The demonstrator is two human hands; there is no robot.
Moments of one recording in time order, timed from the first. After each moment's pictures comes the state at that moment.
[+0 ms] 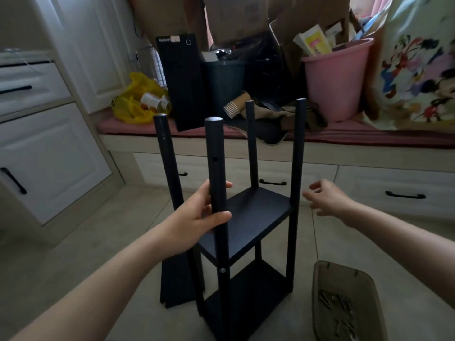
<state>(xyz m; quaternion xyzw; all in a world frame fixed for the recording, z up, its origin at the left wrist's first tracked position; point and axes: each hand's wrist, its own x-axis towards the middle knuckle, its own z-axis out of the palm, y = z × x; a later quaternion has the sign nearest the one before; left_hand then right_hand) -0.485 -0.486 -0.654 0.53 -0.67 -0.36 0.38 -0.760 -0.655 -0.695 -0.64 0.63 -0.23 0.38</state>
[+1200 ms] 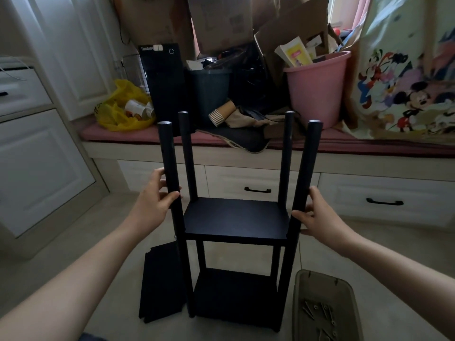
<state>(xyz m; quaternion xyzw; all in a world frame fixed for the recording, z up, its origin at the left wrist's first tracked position) -0.451 -0.547 -0.667 0.64 -0.56 -0.19 0.48 -0.797 -0.627 -0.699 -0.68 0.52 -0.32 0.40</state>
